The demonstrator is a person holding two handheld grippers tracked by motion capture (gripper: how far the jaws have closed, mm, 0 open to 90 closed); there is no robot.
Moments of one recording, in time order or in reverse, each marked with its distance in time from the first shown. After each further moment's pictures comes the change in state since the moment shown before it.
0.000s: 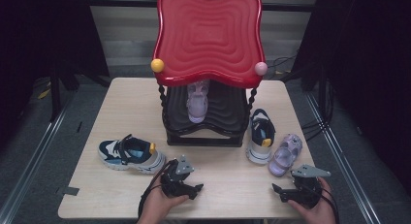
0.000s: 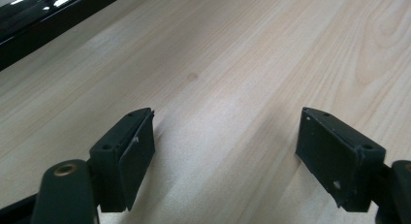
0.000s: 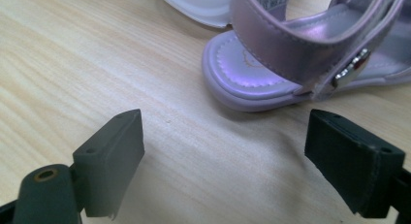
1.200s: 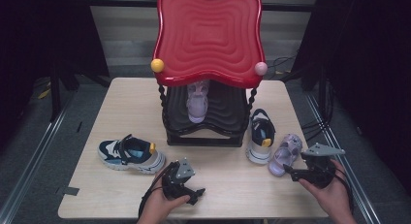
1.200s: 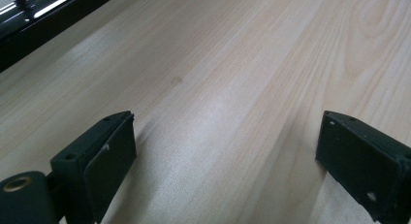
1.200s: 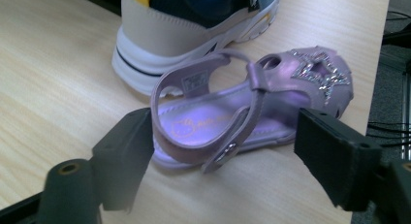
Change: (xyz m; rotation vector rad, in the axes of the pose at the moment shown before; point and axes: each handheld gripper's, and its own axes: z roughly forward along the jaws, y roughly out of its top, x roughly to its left) left arm -0.002 -0.006 0.005 -0.028 -0.035 0.071; right arm -0.035 0.050 -0.025 -0.011 -0.057 -0.001
